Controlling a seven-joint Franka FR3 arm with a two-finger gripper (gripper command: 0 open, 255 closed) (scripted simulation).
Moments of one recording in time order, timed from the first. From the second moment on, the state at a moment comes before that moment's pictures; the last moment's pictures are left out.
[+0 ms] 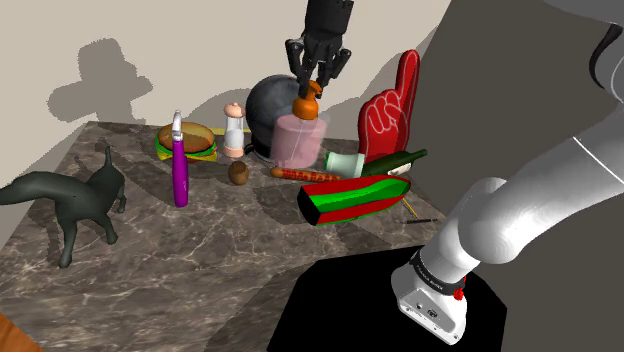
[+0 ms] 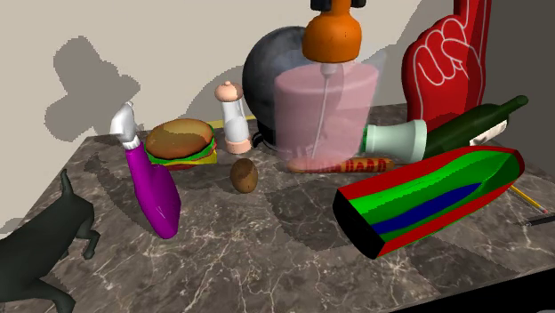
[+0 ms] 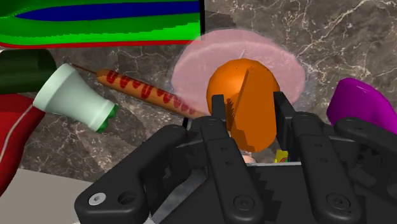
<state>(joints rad) 0.10 -0.29 0.29 -1.91 0.07 1.59 0.65</state>
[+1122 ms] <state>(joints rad) 0.03 -0.71 0.01 -2.13 -0.01 1.39 0.31</state>
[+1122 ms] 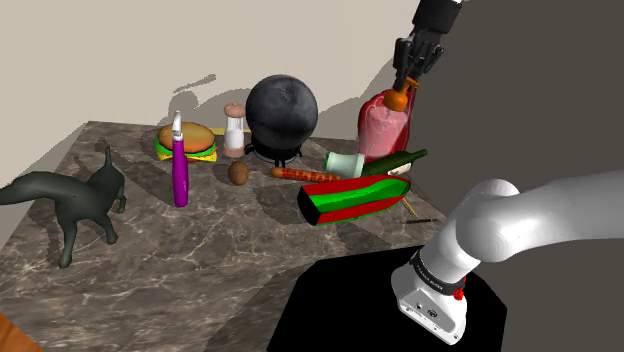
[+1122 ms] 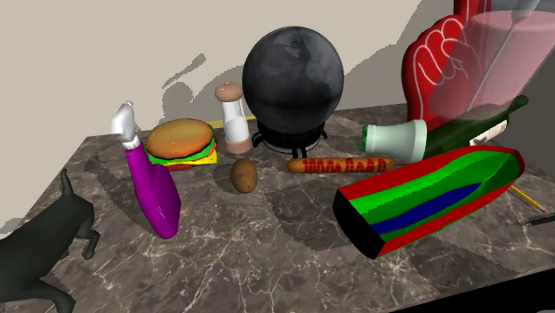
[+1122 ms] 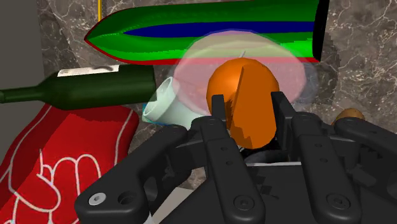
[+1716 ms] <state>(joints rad) 0.01 -0.79 -0.08 -2.20 -0.08 1.37 0.21</state>
